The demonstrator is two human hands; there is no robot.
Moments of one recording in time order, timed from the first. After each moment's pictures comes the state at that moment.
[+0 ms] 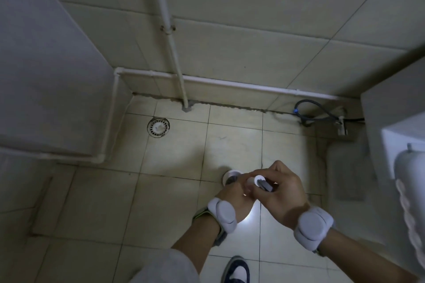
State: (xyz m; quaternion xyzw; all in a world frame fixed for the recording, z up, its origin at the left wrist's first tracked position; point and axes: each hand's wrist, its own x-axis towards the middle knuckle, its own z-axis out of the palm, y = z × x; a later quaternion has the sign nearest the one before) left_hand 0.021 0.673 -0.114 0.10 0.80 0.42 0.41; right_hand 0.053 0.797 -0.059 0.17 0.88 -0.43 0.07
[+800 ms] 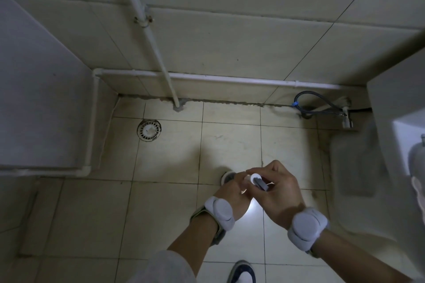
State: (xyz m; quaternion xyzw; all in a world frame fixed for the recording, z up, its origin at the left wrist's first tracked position) left_hand -0.011 0.687 -0.164 0.09 0.79 0.41 0.45; right_hand 0.031 0.806 -0.115 0.23 0.86 -0.45 0.06
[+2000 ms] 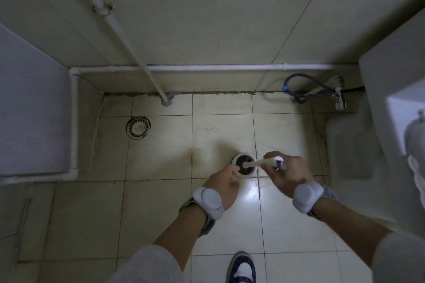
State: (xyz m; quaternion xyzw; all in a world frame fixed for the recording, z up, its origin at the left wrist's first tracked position) left_hand -0.010 0.707 -0.204 0.15 0.82 0.34 0.43; right_hand 0.042 0.903 -0.183 0.23 0.92 -0.26 0.19
